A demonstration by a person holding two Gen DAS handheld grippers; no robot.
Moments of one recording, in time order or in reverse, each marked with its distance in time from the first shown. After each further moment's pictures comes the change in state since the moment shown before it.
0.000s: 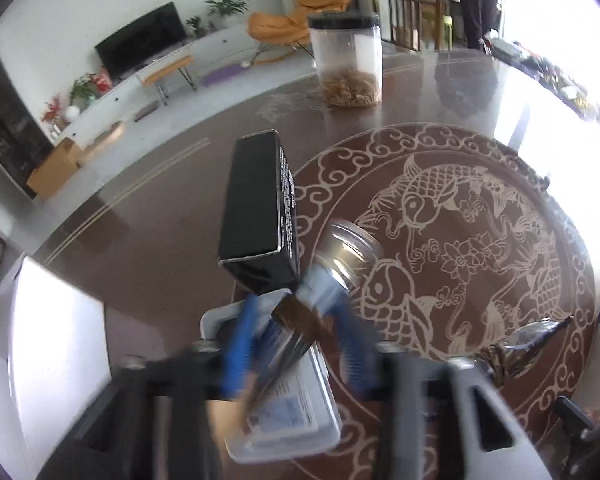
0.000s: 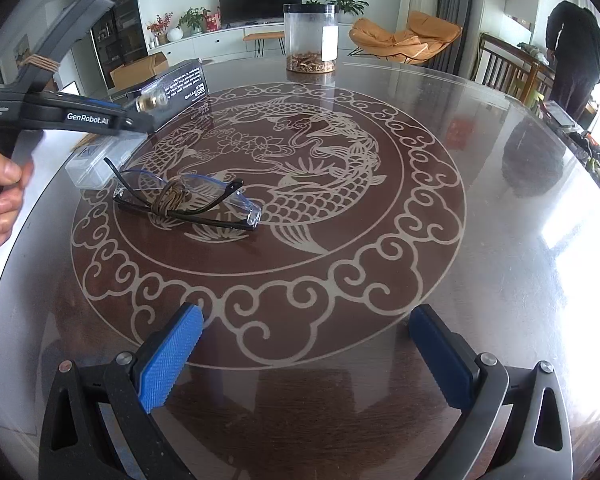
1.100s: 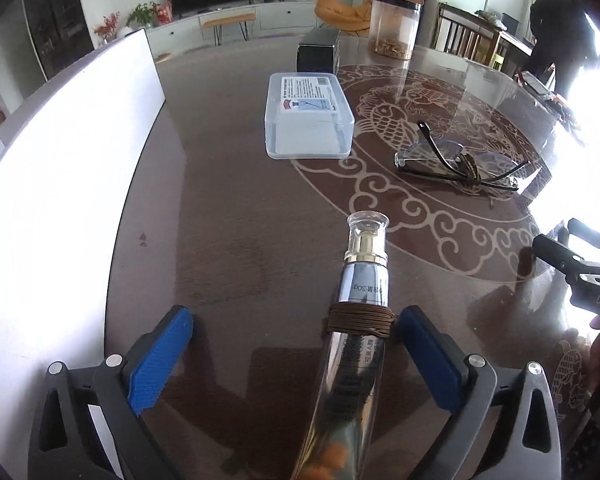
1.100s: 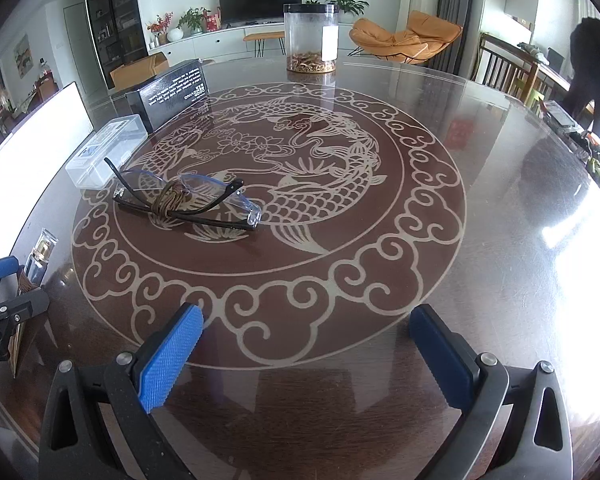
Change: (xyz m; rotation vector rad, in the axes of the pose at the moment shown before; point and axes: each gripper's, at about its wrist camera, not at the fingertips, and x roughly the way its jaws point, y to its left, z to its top) left arm -0.069 0.005 -0.178 -0.290 0.041 -0.014; right arm 0.000 0.000 0.001 0.000 0.000 0.000
